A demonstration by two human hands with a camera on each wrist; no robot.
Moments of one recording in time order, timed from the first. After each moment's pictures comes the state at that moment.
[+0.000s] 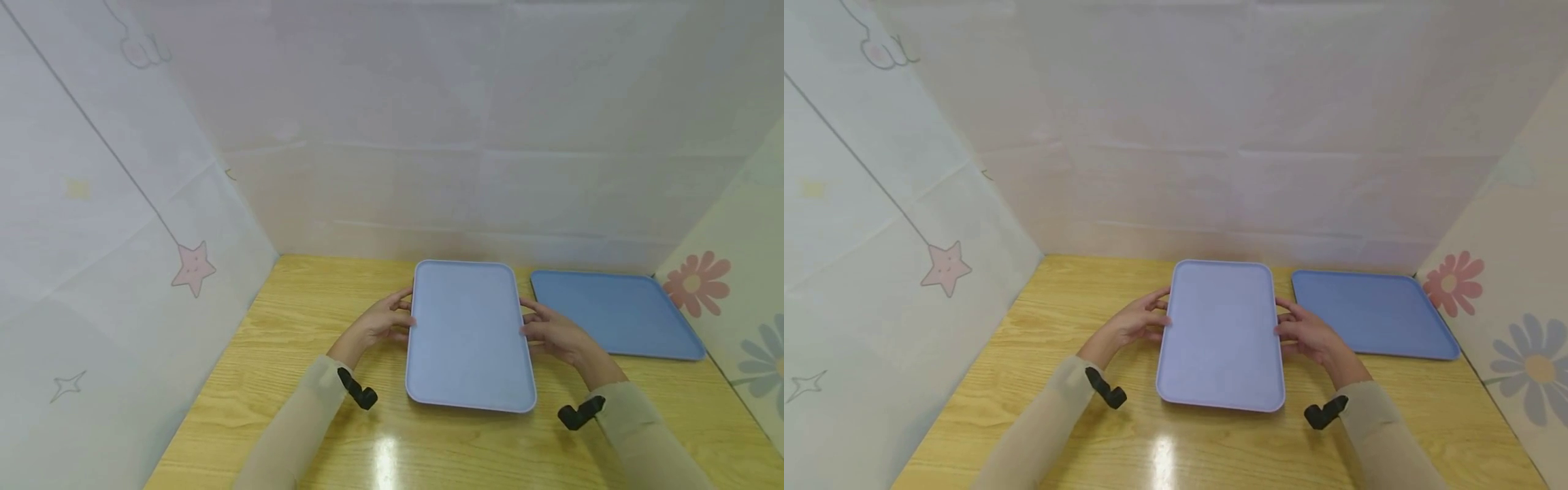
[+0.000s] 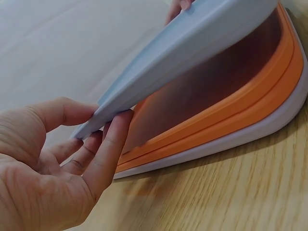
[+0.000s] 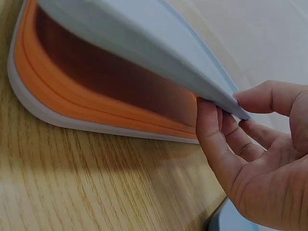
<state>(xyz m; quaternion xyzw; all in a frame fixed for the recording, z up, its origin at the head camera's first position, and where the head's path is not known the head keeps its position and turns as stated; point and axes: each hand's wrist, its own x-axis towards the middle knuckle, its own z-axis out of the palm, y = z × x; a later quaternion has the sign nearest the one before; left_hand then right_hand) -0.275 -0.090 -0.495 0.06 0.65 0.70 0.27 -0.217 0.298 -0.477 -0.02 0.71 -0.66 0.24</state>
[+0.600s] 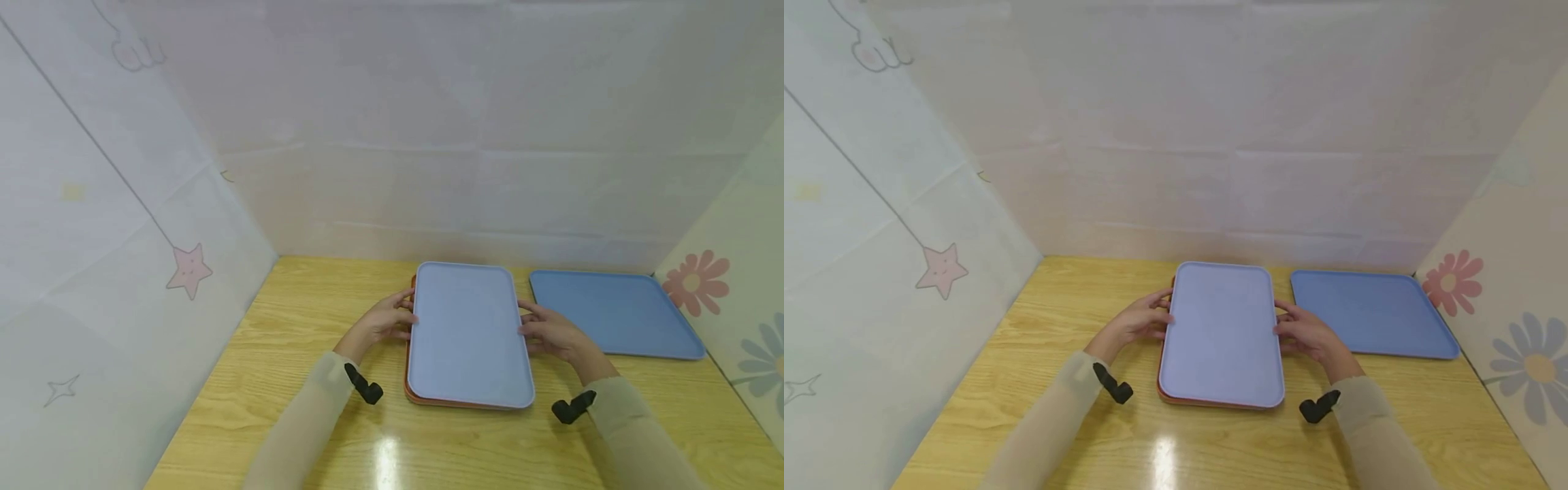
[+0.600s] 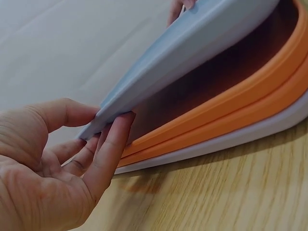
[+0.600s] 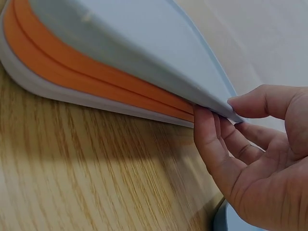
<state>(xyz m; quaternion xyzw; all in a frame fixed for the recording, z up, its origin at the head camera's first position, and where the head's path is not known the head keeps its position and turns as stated) -0.286 -0.076 -0.502 0.04 0.67 0.69 0.27 -0.231 0.303 -0.495 0.00 0.73 -0.65 0.23</state>
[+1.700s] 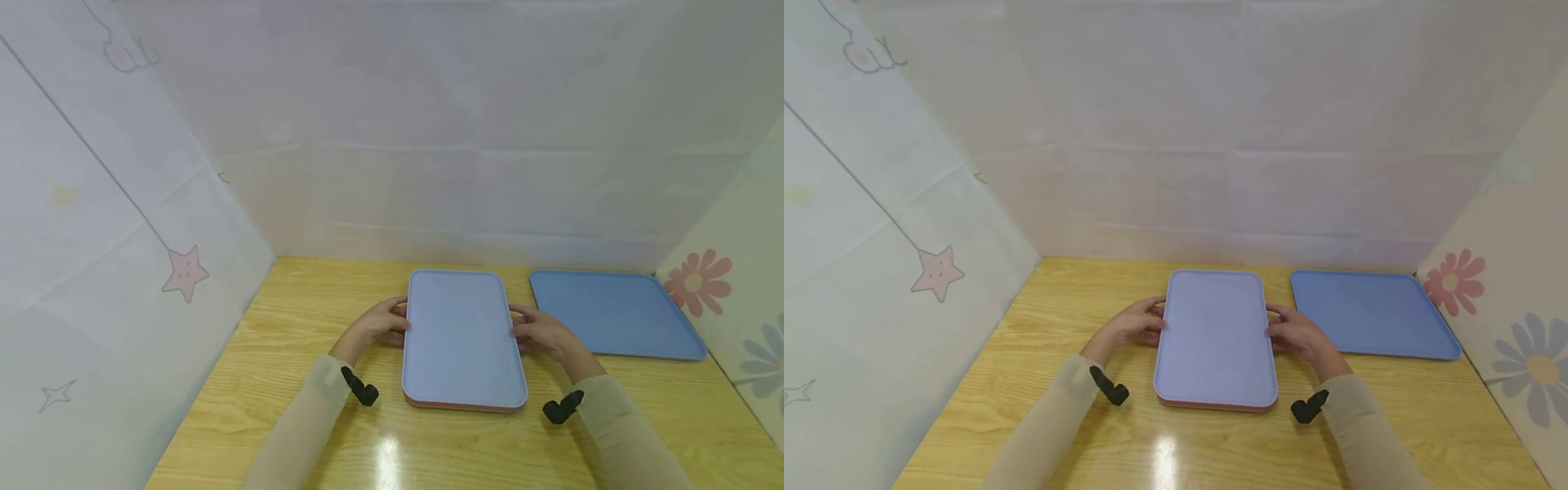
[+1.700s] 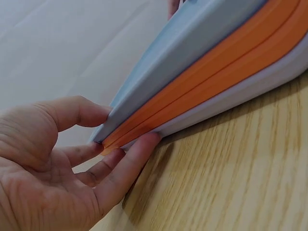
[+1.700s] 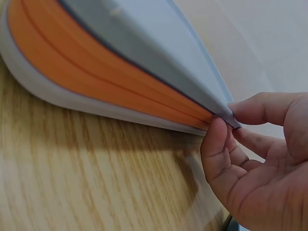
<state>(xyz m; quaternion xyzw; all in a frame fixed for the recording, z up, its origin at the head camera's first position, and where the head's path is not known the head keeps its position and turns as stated) -0.288 -0.088 -0.509 0.03 0.70 0.65 0.29 -0.240 0.285 -0.498 0.03 0.77 -0.59 0.23</state>
